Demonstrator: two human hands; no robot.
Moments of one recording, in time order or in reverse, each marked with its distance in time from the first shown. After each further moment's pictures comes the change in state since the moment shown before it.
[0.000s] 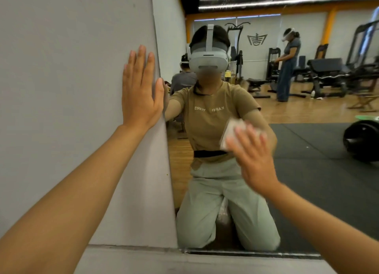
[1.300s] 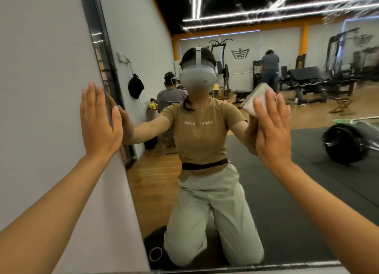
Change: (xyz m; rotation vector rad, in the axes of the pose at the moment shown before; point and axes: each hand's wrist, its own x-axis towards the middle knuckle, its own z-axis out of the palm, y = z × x) left_hand -0.009 0.037 0.009 0.101 -0.035 -0.271; right_hand 0.030 0.124 -0.090 0.028 0.150 0.373
